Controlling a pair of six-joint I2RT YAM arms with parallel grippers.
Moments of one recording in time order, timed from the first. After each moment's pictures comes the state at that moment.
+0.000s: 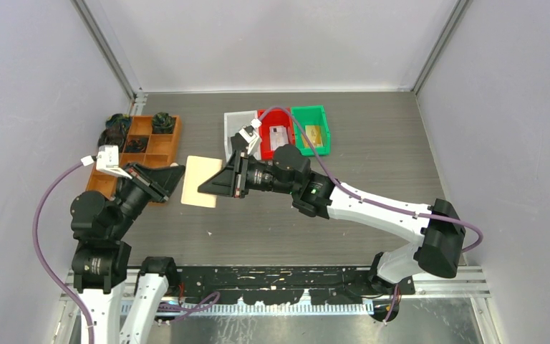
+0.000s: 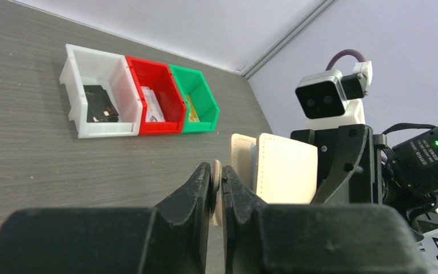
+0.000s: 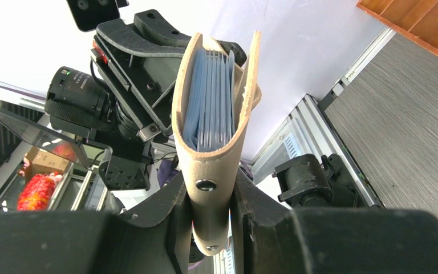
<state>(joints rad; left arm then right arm) -0.03 0.44 0.94 -0.49 0.43 -0.69 1.08 1.43 1.16 0.32 -0.34 1.10</state>
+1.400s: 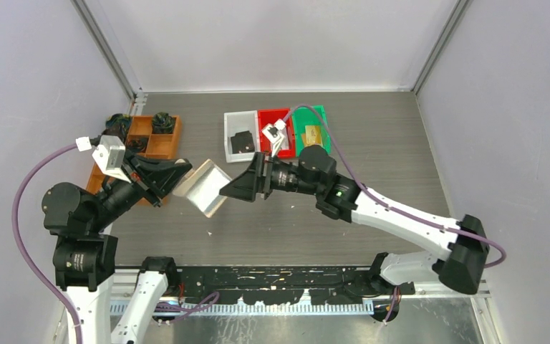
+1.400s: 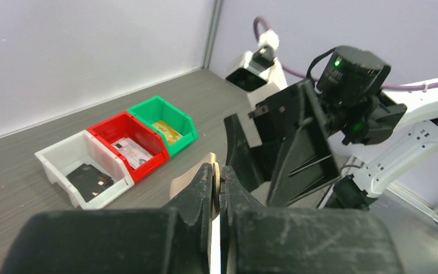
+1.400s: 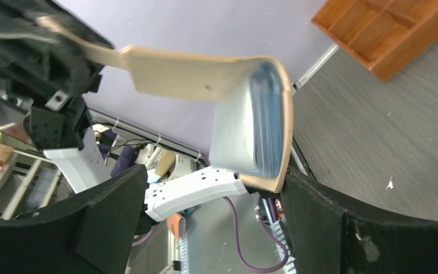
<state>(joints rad) -0.03 0.56 1.18 -0.44 0.78 -0.34 0.99 1.28 1.03 0.25 -0.39 0.96</state>
